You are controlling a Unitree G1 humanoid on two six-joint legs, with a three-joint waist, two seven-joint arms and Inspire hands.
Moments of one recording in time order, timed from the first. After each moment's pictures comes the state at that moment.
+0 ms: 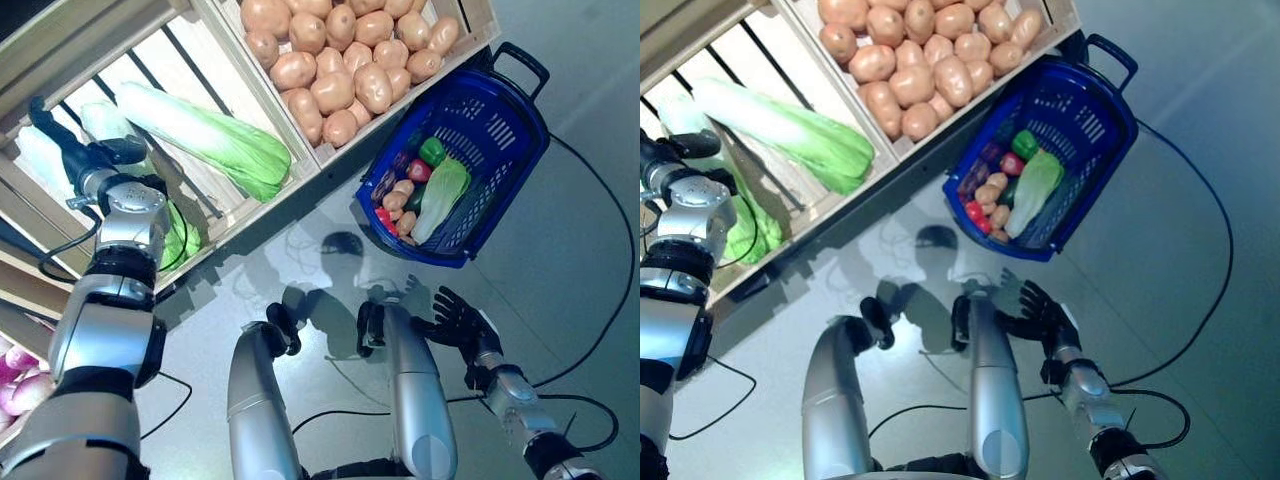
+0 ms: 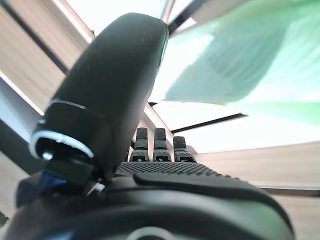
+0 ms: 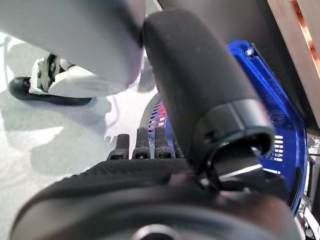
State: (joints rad) left arm -1.09 0.72 -0.29 1.07 -0.40 0.06 0.81; right arm -0.14 -0.46 0.33 0.69 0.68 -0.29 0.05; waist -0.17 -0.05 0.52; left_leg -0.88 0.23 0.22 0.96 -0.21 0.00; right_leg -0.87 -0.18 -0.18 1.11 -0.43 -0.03
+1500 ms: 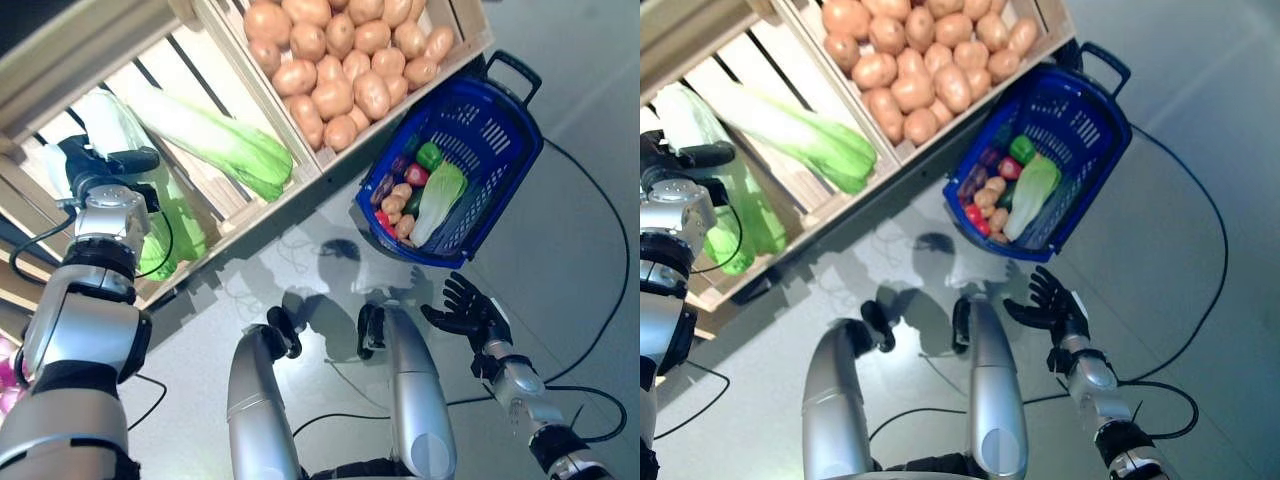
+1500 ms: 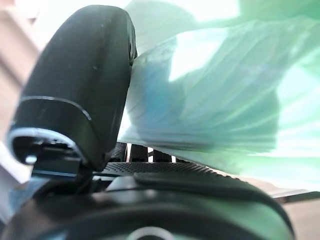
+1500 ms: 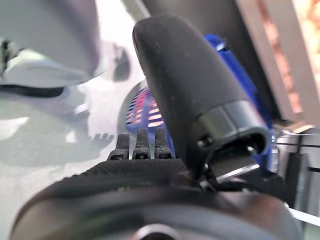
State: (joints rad) left arm -1.09 0.77 -0.33 1.11 -0.61 0.16 0.50; right arm -0.14 -0.49 0.32 0.62 0.72 -0.31 0.02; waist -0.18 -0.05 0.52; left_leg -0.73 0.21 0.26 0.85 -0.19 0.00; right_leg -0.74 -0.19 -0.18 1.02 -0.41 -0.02
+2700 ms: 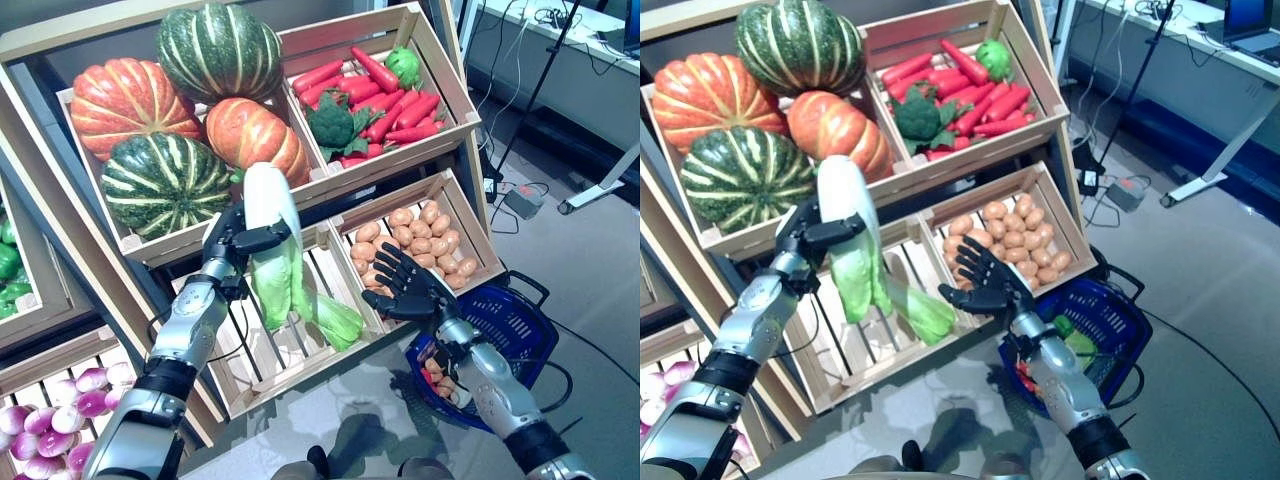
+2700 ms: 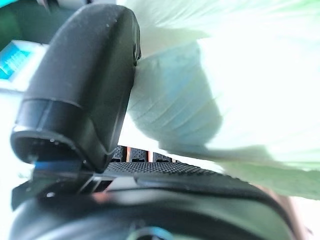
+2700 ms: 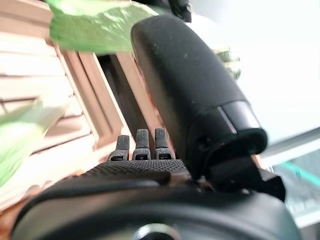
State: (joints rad) left arm -0.44 0.53 -0.19 0.40 -0.75 -0.08 -0.09; right arm -0.19 -0.40 0.32 0.23 0.73 -0.06 0.25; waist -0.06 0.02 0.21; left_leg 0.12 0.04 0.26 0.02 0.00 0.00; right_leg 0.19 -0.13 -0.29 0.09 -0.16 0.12
